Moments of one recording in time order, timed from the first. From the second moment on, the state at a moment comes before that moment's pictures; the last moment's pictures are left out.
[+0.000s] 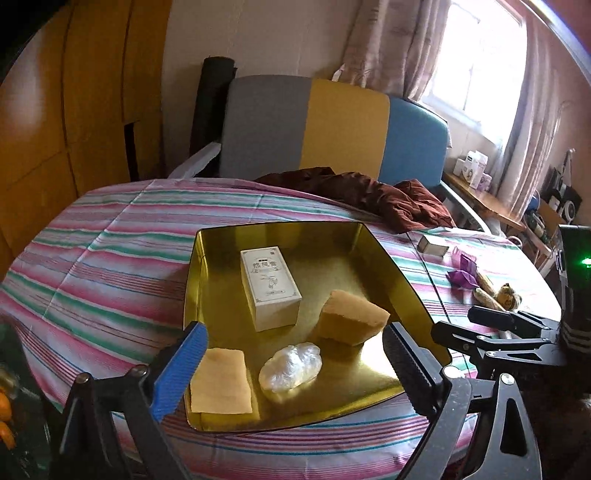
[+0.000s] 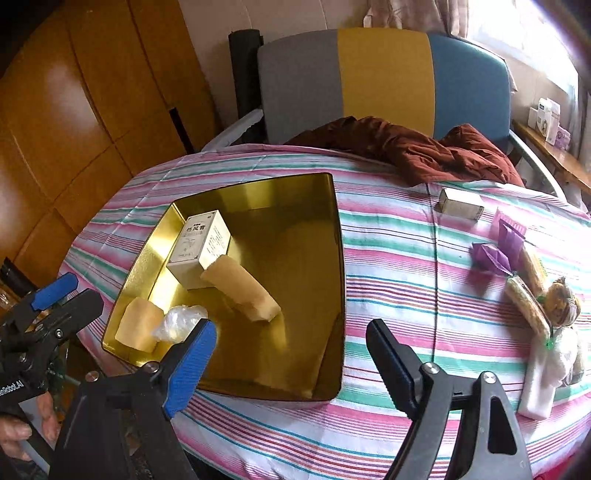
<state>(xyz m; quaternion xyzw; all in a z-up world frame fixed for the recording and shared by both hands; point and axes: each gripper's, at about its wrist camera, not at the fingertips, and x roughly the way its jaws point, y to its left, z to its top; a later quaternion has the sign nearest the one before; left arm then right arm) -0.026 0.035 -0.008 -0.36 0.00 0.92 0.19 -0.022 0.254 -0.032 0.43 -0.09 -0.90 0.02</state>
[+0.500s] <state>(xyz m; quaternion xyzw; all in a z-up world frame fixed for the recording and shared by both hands) -0.020 0.077 -0.002 -0.35 0.04 0.91 0.23 -0.005 0.295 -0.030 0.42 -0.12 -0.90 -0.02</state>
